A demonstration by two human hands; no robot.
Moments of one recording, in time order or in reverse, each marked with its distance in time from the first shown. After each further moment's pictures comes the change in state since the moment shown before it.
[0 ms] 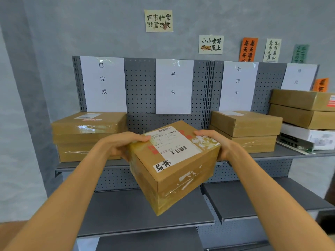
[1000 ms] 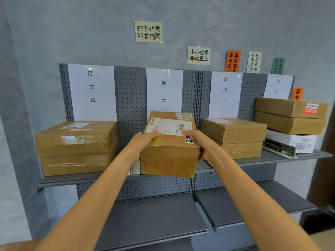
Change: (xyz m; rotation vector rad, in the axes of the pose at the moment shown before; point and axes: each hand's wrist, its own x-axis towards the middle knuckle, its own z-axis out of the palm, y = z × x) left_hand 0.040 0.037 0.048 -0.383 0.293 0.089; right_hand 0.003 -0.022 0.037 -0.043 0.337 -0.141
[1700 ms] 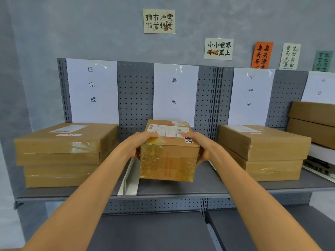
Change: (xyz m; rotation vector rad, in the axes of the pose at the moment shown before) left_hand 0.120 0.006 -0.001 0.142 0.014 -0.078; right_hand 0.155 -0.013 -0.001 -0.093 -0.169 0.085
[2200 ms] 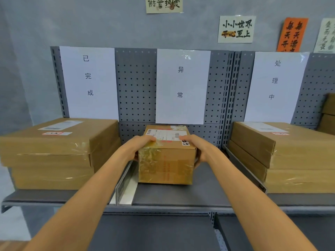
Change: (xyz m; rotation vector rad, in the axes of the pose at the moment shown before) left_hand 0.082 -0.024 0.006 0.073 0.093 -0.065; right_hand 0.099 0.009 0.007 -0.042 -0.068 0.088
